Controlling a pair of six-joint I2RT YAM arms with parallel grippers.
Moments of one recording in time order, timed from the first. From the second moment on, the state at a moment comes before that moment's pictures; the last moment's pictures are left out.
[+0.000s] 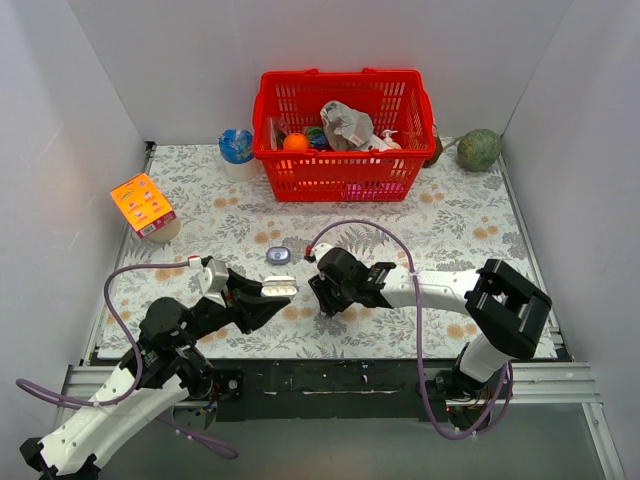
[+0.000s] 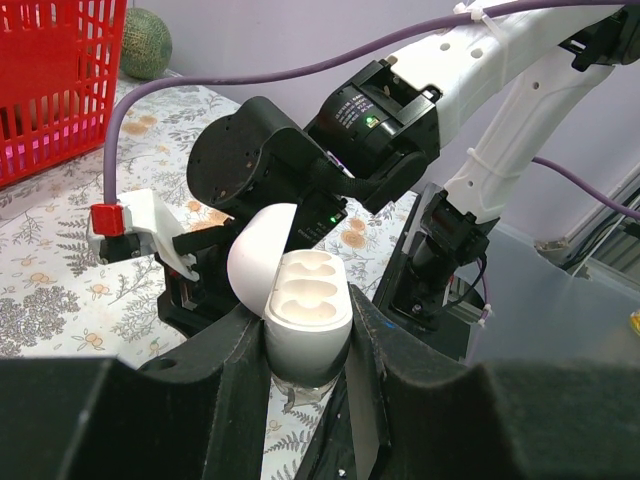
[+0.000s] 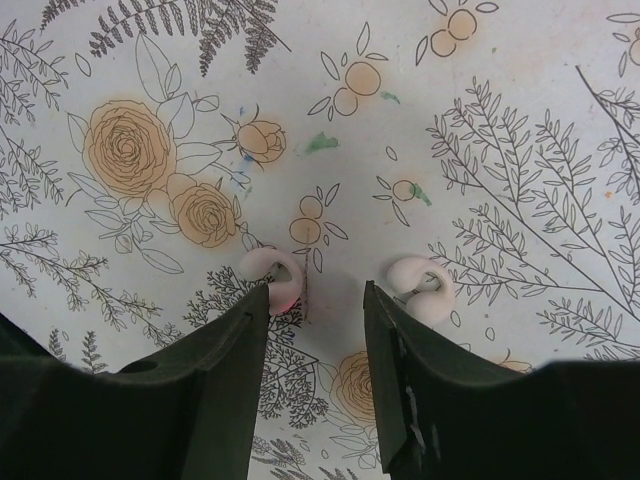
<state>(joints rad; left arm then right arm) -0.78 0.22 0.40 -0.02 0.33 -0.37 1.05 1.59 0.88 -0.22 0.04 0.32</state>
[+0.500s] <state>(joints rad) -0.78 0.24 0.40 -0.02 0.33 -0.37 1.05 1.61 0.88 -0.22 0.01 0.31</state>
